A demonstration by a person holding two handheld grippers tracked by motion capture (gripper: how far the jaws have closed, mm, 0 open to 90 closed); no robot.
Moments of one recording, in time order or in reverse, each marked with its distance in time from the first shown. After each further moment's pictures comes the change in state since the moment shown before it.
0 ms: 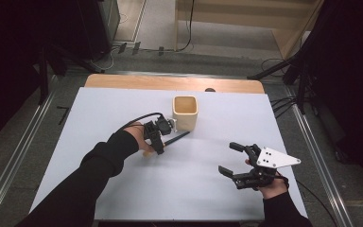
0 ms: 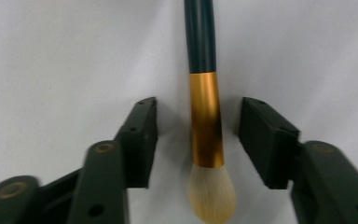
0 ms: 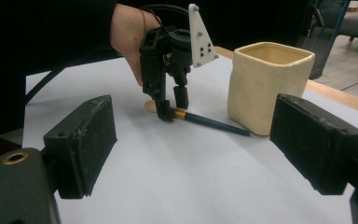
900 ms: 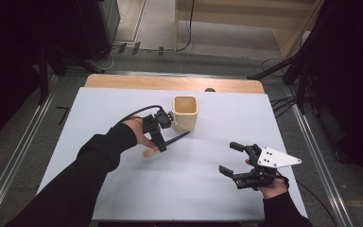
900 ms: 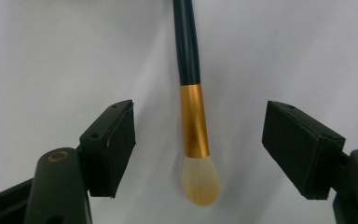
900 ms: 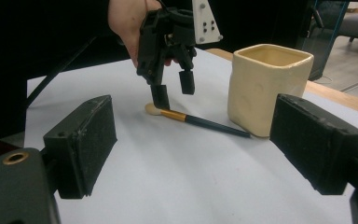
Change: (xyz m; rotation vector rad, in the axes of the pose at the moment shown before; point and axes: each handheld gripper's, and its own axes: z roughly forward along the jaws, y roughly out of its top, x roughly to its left) left arm 0.007 0.002 -0.024 -0.049 -0.065 0.007; right arm 0.000 0.000 -0.001 -0.011 0.000 0.010
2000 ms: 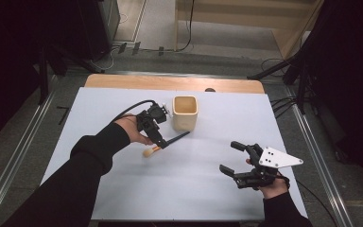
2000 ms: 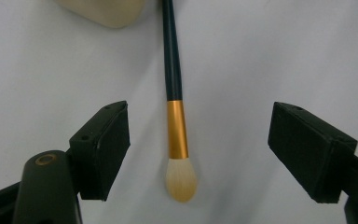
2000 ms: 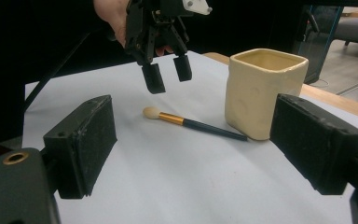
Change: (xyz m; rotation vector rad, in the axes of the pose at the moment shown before) left arm -0.001 -0.012 -0.034 -0.173 -0.050 -0.046; right arm -0.001 0.000 -0.001 -0.020 -0.008 0.000
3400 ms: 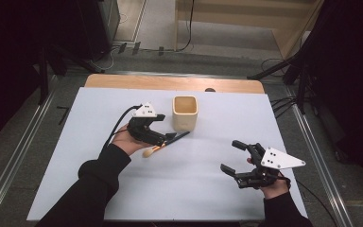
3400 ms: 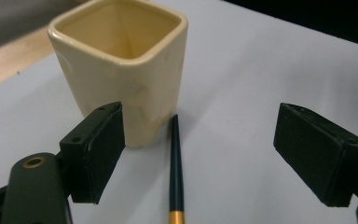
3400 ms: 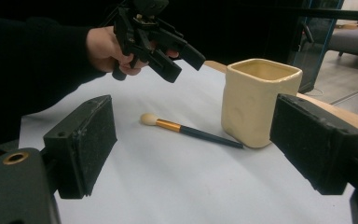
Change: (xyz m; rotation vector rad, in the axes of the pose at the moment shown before) left arm -0.008 -0.044 0.007 -0.694 0.038 -0.043; right arm 0.001 0.001 -0.003 -0.030 -0.009 -0.019
